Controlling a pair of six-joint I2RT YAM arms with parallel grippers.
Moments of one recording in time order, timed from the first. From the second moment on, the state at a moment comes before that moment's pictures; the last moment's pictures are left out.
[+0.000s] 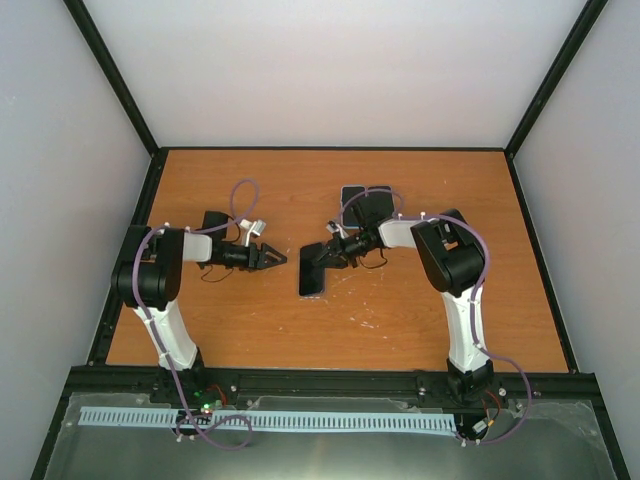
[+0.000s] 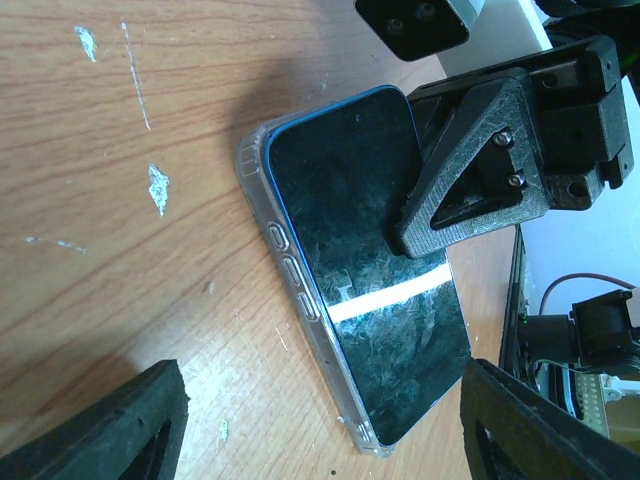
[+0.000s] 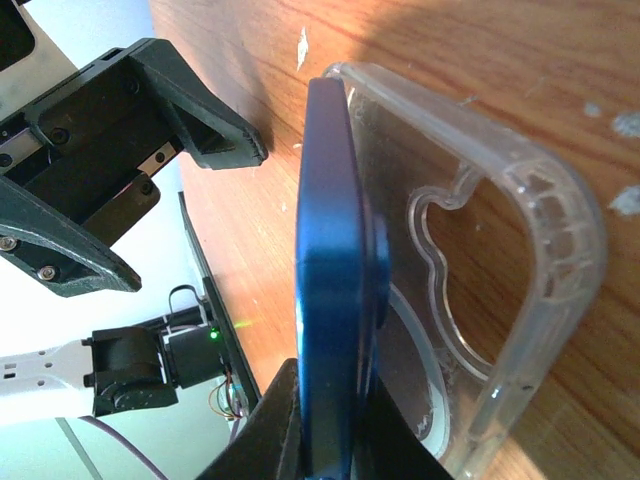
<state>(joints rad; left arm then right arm) -0.07 1.86 0.82 -0.13 1.09 -0.02 0.49 2.16 1.26 -0.19 -1.06 0.56</state>
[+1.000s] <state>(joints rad) -0.07 1.86 0.82 -0.12 1.10 -0.03 0.52 2.14 1.34 -0.40 -0.88 0.43</state>
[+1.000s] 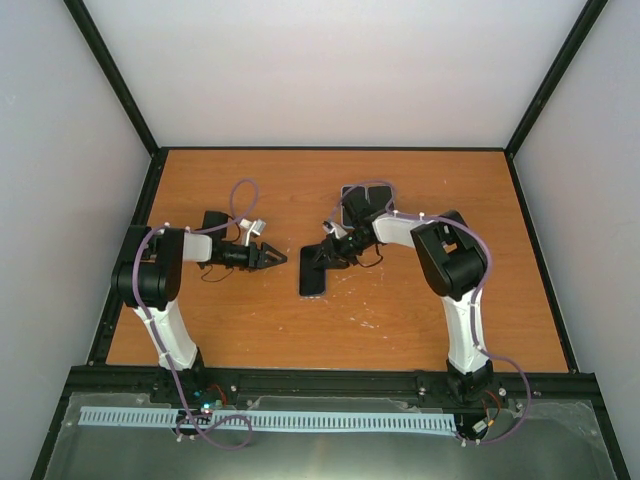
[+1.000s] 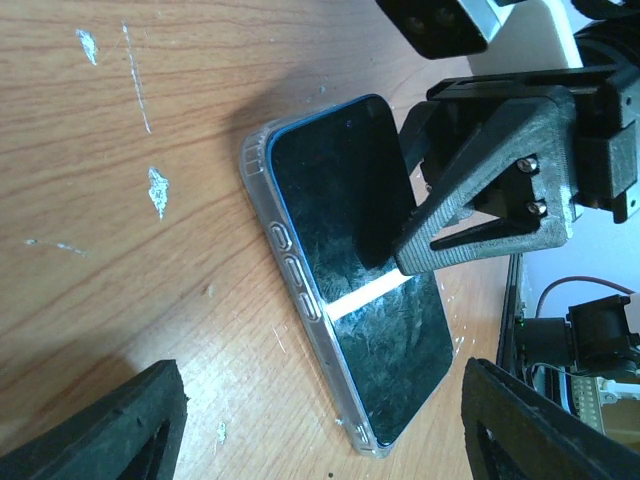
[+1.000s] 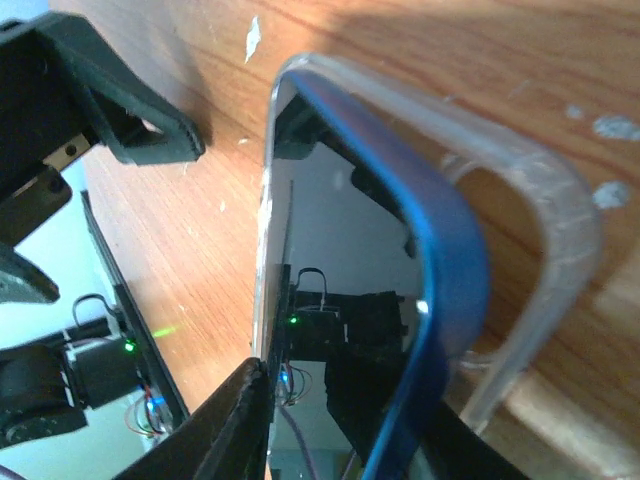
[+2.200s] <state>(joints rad) -0.07 1.84 0.82 -0.10 1.09 -0.03 0.51 2.00 1.27 -0.60 -0.66 0.20</state>
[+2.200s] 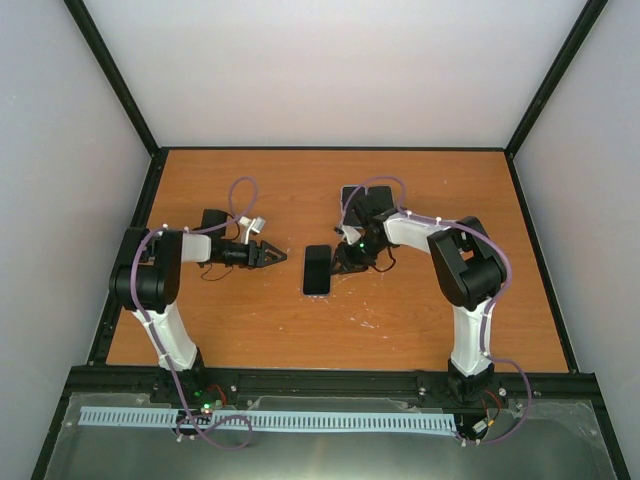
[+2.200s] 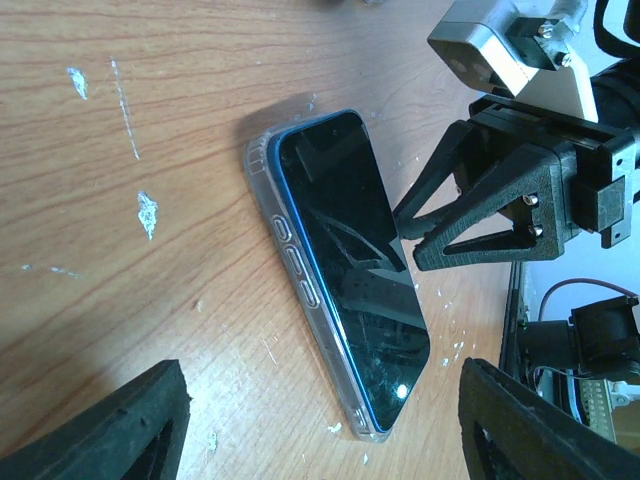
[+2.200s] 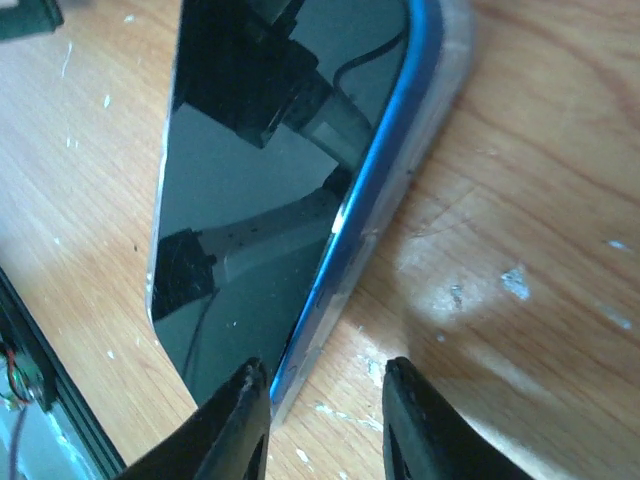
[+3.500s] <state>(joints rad) -0.07 1.61 0.82 -0.23 0.91 0.25 0.59 2.00 1.27 -0.62 -0.68 0.01</state>
